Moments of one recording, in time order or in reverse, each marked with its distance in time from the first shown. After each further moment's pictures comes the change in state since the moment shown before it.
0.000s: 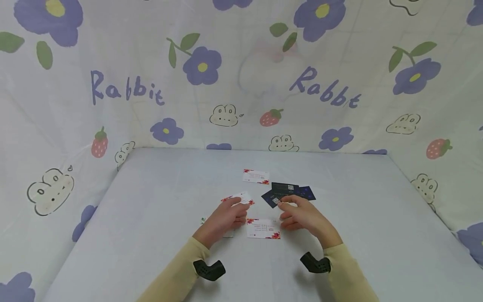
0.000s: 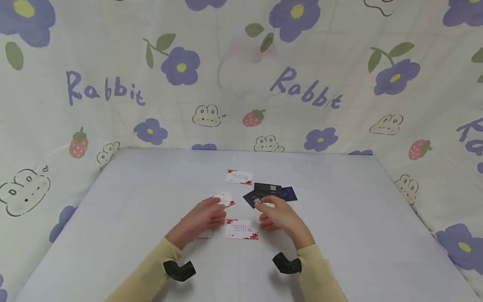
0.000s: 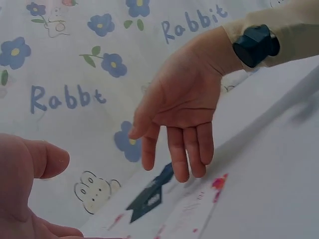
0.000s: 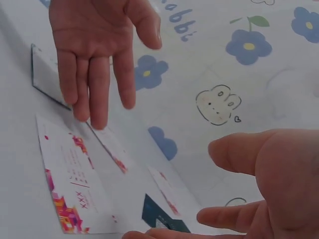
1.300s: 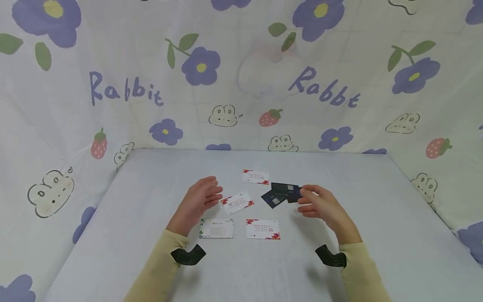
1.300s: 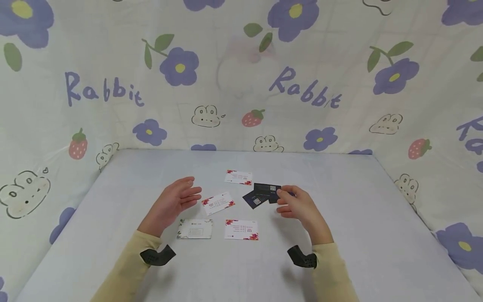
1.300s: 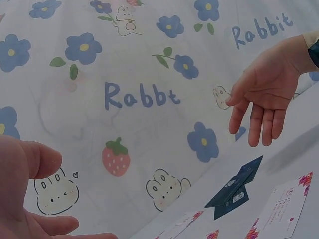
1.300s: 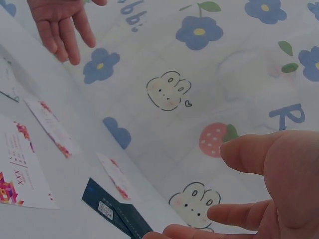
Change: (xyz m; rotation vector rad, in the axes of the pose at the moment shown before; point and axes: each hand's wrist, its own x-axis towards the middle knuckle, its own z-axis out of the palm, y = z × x) left_hand -0.008 0.024 -0.060 -0.238 0.147 0.083; right_hand -0.007 0.007 -0.045 0.146 0.113 -0.071
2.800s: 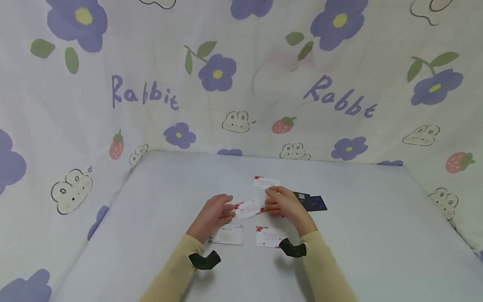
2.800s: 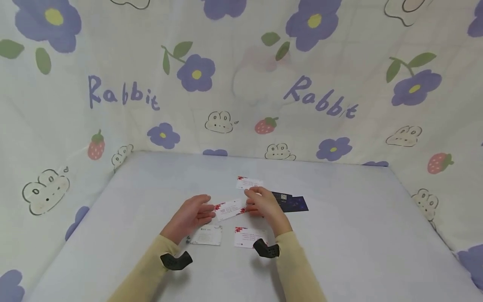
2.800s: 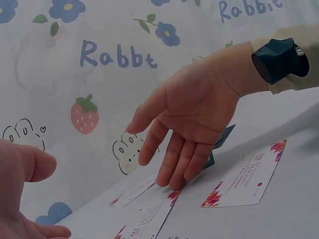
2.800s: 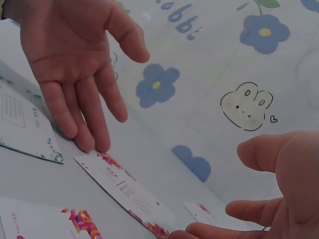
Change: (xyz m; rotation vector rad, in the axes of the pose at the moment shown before) left_hand 0.018 -0.037 0.002 -0.028 0.059 -0.156; right_hand 0.074 -0.017 0.099 0.105 -0.085 0.024
